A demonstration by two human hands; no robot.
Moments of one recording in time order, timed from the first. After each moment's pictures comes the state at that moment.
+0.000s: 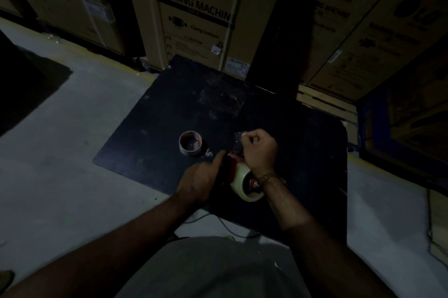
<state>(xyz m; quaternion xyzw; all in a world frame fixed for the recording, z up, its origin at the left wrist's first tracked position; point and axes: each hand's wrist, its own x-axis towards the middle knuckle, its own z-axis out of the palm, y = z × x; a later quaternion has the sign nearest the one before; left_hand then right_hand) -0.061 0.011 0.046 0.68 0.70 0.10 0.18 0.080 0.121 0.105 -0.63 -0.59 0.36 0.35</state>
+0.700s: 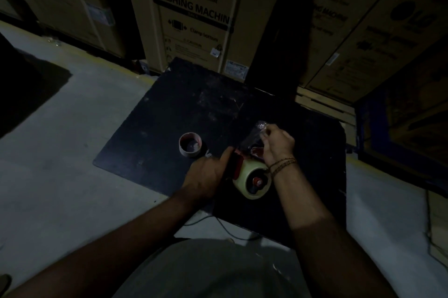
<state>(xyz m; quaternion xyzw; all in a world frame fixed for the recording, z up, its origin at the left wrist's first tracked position) -0.050 0.022 0.084 0.71 0.69 0.11 0.13 0.093 0.157 0.139 -0.62 -0.18 0.58 0.50</state>
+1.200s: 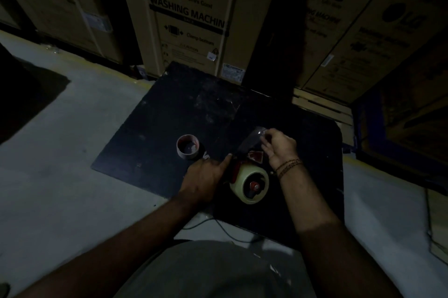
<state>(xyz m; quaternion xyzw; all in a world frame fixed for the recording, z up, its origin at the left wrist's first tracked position) -0.049 0.013 0.082 0.74 0.66 0.07 0.07 0.117 0.153 0.145 -0.66 -0.21 0.60 0.41</state>
